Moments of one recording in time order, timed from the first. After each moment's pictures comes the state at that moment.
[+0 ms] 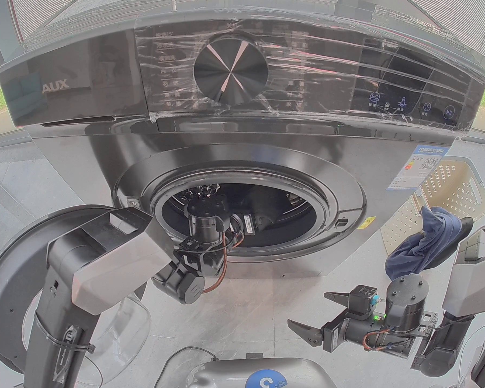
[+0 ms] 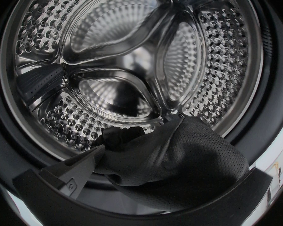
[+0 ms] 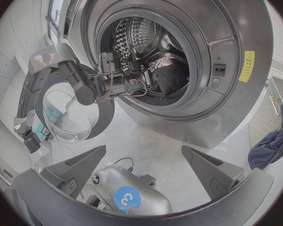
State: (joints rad) left arm -0.57 2.52 -1.32 -1.18 0.23 -0.22; right arm 0.73 2.06 -0.14 -1.55 -0.01 0.15
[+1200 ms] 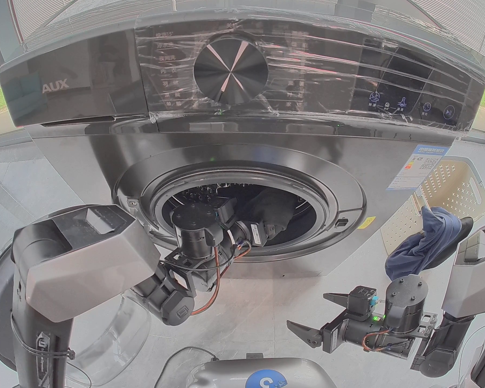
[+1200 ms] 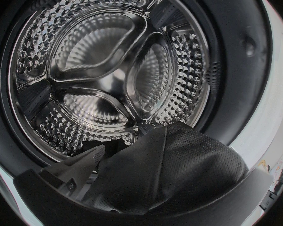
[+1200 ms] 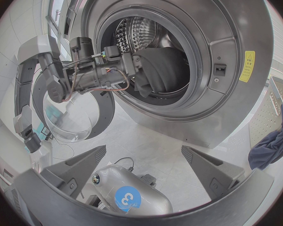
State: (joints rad) left arm -0.65 2.32 -1.01 -1.36 0.12 -0.21; right arm 0.73 2.06 -0.14 -1.55 -0.02 0.15
